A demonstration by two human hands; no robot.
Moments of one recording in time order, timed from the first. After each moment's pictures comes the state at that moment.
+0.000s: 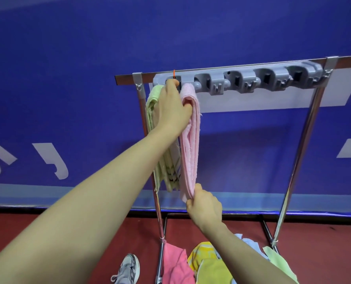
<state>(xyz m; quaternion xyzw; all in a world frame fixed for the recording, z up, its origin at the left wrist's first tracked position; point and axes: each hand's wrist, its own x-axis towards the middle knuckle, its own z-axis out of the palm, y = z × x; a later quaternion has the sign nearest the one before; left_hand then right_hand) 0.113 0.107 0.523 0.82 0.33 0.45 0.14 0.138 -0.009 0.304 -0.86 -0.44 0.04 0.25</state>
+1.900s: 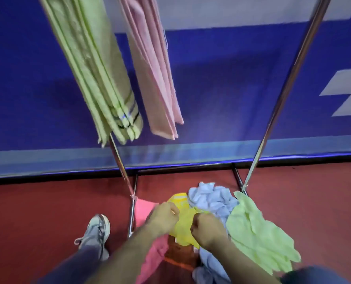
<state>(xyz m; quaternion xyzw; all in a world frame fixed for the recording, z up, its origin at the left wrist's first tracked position) 0.078 0.019 0.091 0.81 0.43 -0.08 0.39 0.176 -0.112 0.091 -0.87 -0.41 0.27 0.07</state>
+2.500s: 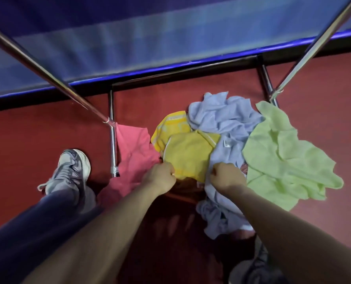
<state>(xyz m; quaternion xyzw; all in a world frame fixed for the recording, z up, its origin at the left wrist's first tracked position) 0.098 0.037 -0.159 0.81 0.41 -0.30 0.29 0.240 -0.119 -0.152 -0.88 -0.29 0.38 0.03</state>
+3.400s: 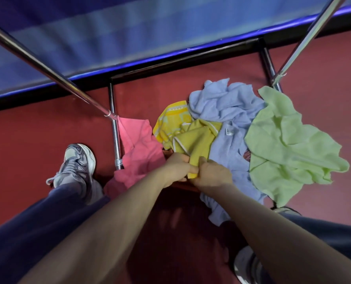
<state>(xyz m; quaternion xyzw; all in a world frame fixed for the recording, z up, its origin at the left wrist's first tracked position) 0.122 0.009 -0.137 0.63 0.45 -0.28 0.56 0.186 -0.107 -0.154 -0.86 -0.35 0.38 0.05</state>
